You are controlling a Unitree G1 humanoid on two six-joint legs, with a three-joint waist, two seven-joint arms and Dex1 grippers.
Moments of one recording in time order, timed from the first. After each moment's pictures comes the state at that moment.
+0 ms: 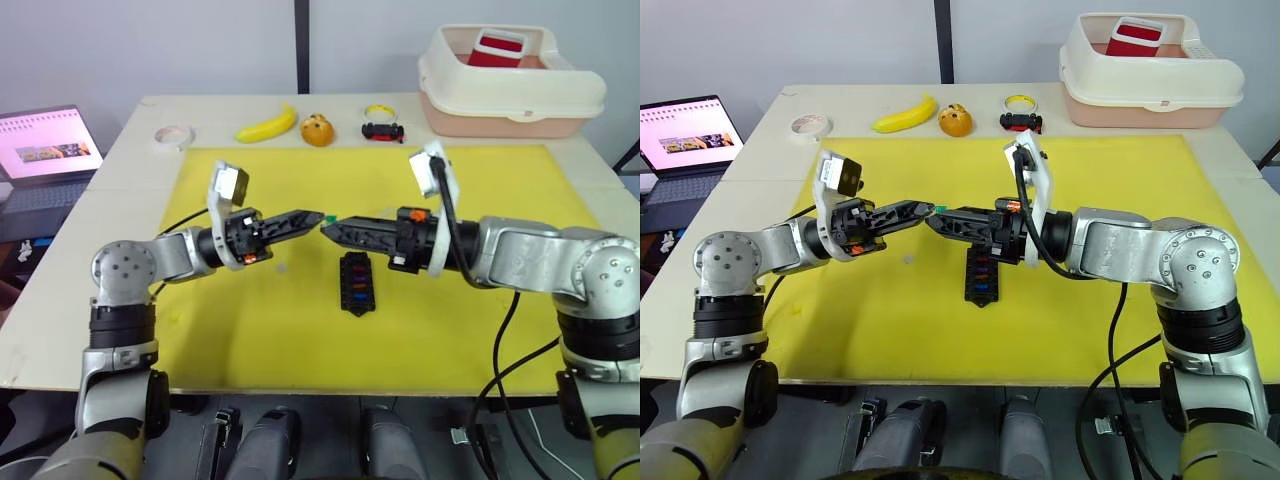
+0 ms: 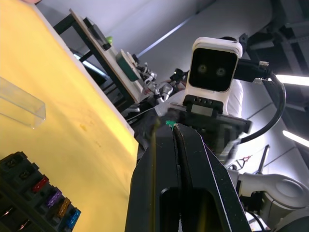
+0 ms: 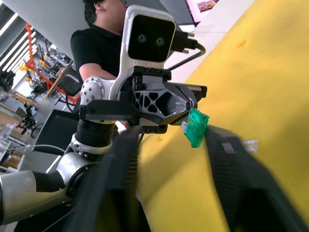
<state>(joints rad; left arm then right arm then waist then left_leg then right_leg) -0.66 0.42 0.23 0.08 -1.37 1.30 -0.67 -0.69 -0.72 0.03 -0.33 1.95 1.07 -0.21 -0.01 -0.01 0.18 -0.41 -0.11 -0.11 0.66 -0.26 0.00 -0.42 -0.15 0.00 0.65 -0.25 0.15</state>
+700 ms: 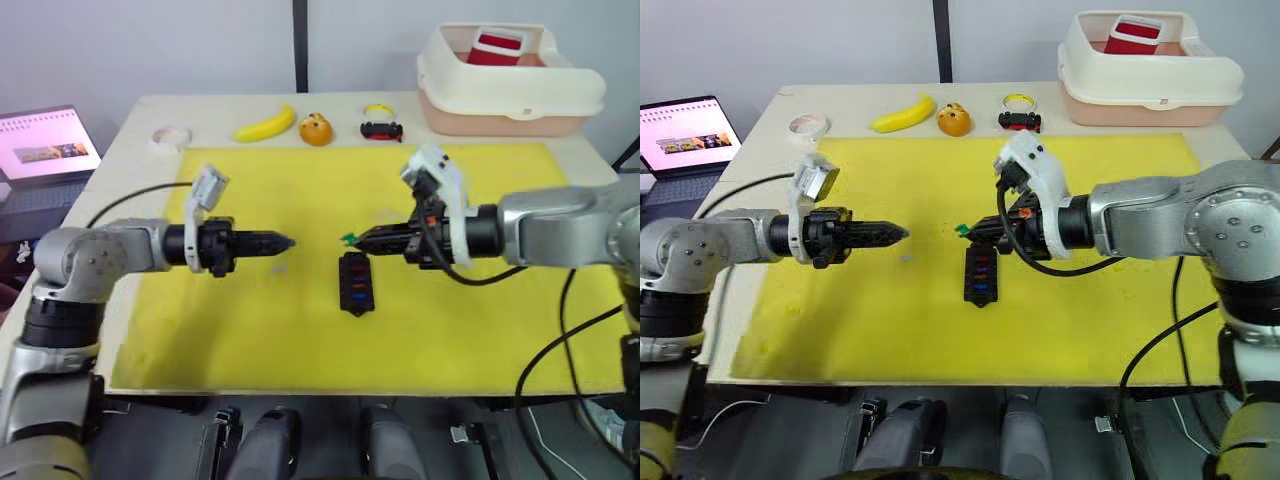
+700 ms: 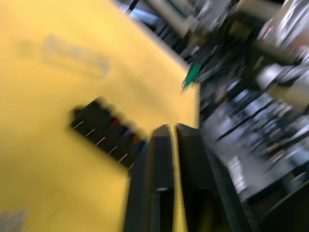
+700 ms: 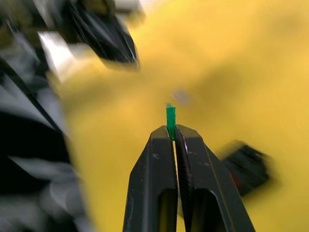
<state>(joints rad) -0.67 0.80 -0.04 -0.04 -0.95 1.03 -1.09 -0.98 -1.02 0.22 -0.38 1.48 1.29 0.22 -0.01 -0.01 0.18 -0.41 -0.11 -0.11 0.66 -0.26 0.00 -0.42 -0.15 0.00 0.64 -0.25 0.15</state>
